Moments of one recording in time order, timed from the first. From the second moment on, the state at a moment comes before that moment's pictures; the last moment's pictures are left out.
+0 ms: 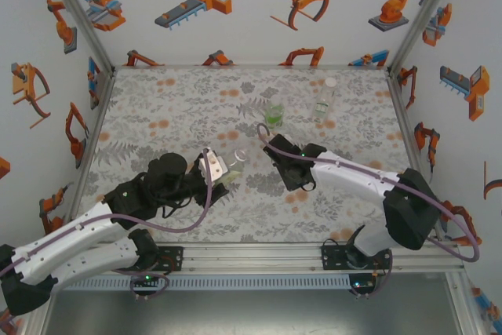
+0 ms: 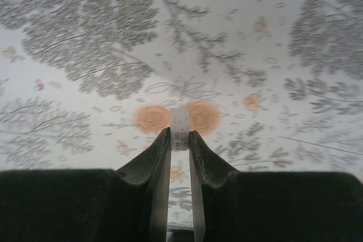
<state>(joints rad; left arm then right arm) -1.01 0.76 0.72 -0.41 0.05 0.22 0.85 1.49 0.98 -0.78 0.29 0.33</state>
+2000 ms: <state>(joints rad) -1.01 0.64 0.67 -0.47 0.02 0.22 0.63 1.64 1.05 -0.74 0.03 0.39</state>
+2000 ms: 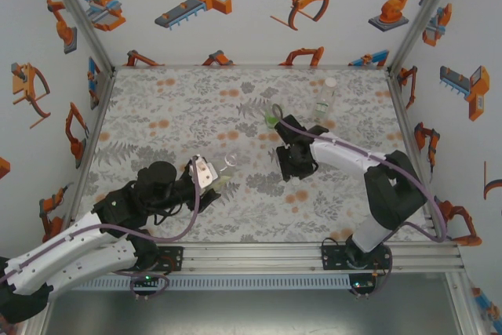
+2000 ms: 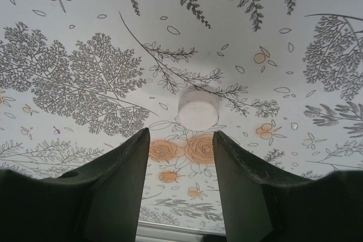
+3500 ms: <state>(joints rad) -1.01 0.67 0.68 -0.47 0.02 0.22 0.56 1.68 0.98 -0.60 0.03 0.36</state>
